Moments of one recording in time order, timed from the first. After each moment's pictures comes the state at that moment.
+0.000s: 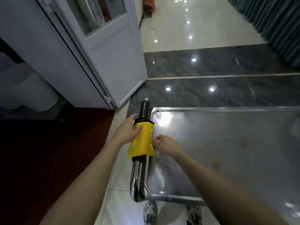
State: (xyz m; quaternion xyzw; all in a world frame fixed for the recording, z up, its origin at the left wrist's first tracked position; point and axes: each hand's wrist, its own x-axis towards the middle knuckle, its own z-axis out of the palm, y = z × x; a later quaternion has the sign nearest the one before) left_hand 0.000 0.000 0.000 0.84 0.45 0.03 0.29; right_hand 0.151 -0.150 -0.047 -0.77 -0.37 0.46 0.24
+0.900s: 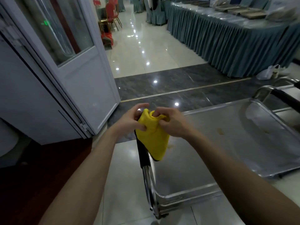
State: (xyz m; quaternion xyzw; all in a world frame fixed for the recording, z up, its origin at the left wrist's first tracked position) left_hand 0.000 0.013 0.118 0.79 0.17 0.03 0.59; right_hand 0.128 -0.187 0.141 -0.76 -0.48 0.18 0.40
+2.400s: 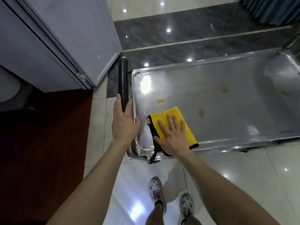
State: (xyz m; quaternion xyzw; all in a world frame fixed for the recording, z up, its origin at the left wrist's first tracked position) left_hand -0.042 -0.145 -0.057 0.88 0.44 0.10 0.16; right_hand 0.089 -0.319 -0.160 -0.87 -0.47 0.12 0.05
